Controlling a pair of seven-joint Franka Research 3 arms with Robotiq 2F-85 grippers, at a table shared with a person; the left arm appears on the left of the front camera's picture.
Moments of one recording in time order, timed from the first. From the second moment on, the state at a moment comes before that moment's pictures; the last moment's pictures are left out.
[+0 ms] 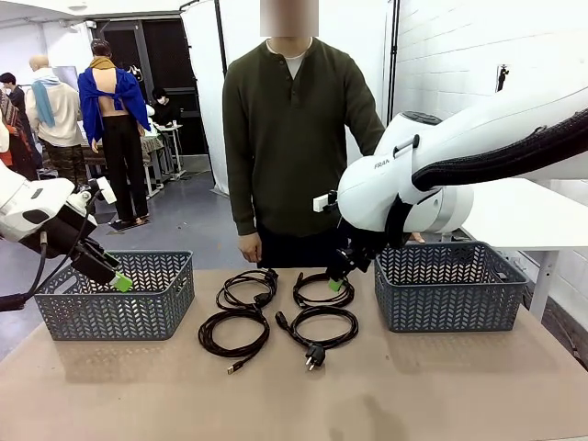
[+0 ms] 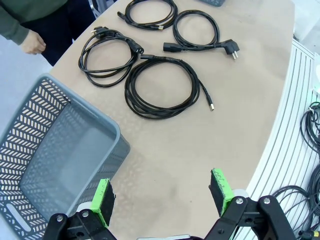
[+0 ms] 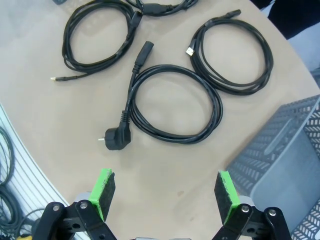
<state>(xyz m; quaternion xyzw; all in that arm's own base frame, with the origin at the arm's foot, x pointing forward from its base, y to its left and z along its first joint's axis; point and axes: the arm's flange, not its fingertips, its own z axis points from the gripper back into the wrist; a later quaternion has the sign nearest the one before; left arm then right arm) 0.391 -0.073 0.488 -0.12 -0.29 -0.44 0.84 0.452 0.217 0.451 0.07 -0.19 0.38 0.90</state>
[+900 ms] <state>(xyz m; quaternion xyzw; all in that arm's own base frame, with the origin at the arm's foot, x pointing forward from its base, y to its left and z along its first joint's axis) 0.391 -0.073 0.488 -0.12 -0.29 -0.44 0.84 0.468 0.258 0.441 0.08 -0.16 0.37 0.91</state>
